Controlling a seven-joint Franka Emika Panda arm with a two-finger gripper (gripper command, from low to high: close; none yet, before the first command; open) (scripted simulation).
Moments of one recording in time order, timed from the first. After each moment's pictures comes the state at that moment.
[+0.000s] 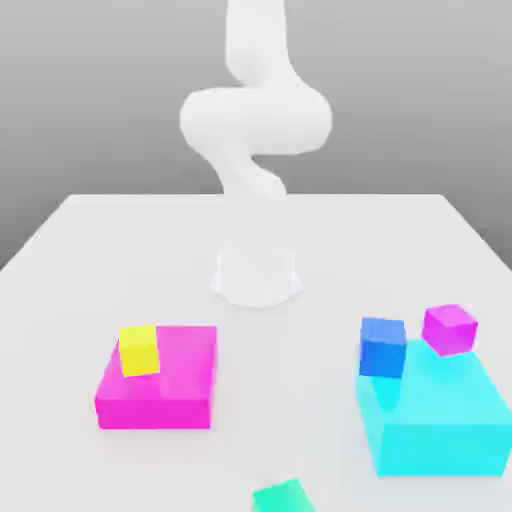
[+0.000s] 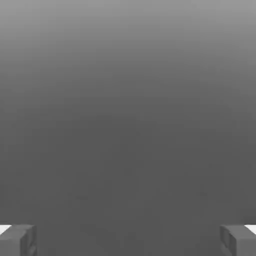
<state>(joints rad) 0.02 -0.71 -0.01 -2.30 0.00 2.33 0.77</state>
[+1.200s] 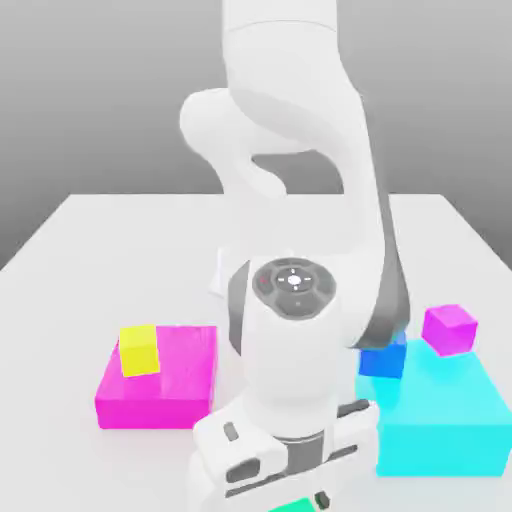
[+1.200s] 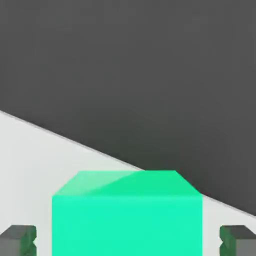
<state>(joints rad) 0.08 0.48 -0.02 -2.29 0.03 2.77 0.43</state>
